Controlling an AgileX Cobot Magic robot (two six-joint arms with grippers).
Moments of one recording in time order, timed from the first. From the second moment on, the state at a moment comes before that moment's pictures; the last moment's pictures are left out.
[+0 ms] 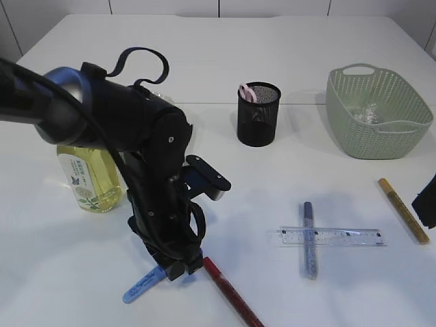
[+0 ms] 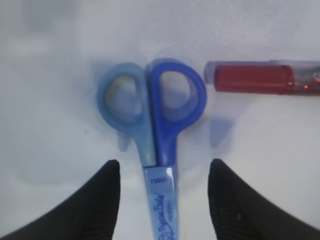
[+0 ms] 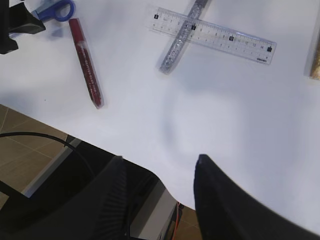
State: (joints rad) left arm -0.72 2.07 -1.32 0.02 0.92 0.10; right arm 0.31 1.10 -1.01 0.18 1.24 -0.05
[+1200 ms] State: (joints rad) left arm -0.72 2.08 -1.32 0.00 0.89 0.04; right arm 0.31 1.10 -1.01 0.18 1.24 -0.05
